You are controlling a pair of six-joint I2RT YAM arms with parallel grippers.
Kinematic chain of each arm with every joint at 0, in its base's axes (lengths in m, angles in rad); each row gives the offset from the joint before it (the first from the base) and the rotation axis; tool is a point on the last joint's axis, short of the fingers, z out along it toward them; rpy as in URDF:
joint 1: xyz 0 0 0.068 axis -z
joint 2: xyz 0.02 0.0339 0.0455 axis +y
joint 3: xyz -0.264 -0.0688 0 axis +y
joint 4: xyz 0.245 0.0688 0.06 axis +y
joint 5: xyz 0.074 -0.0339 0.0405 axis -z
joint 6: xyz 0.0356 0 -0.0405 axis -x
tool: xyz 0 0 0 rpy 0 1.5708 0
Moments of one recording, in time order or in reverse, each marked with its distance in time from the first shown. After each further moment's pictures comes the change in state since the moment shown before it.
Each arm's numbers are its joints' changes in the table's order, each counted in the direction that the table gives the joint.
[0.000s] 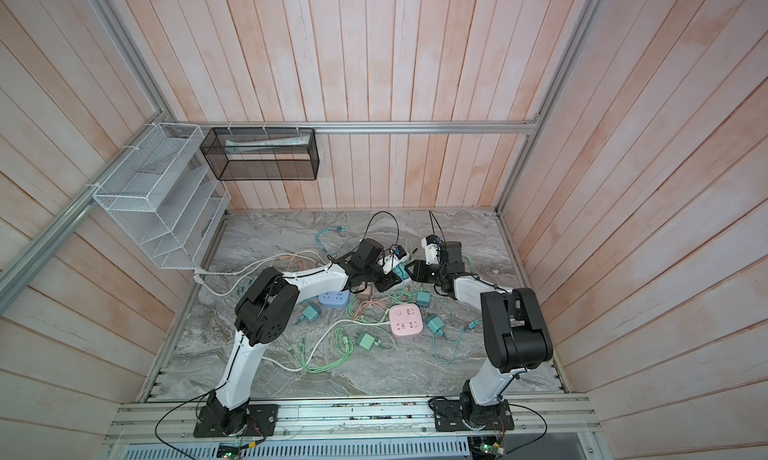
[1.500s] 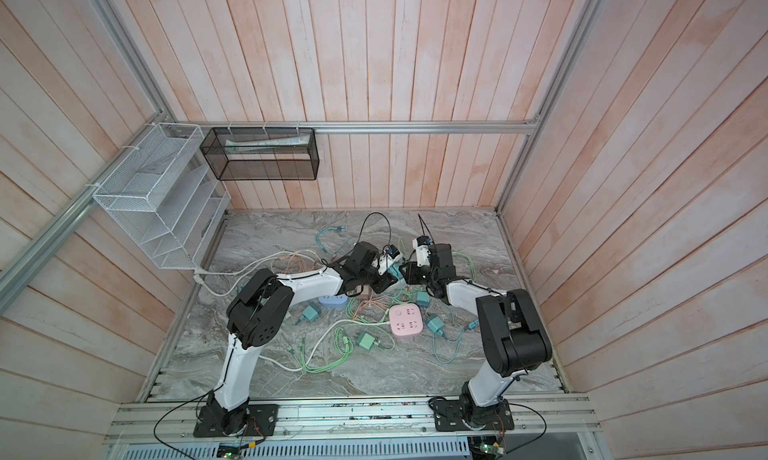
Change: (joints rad) left arm -0.013 -0.071 0.124 -0.081 -0.043 0.102; right arm -0.091 -0.016 0.040 -0.082 0.093 0.007
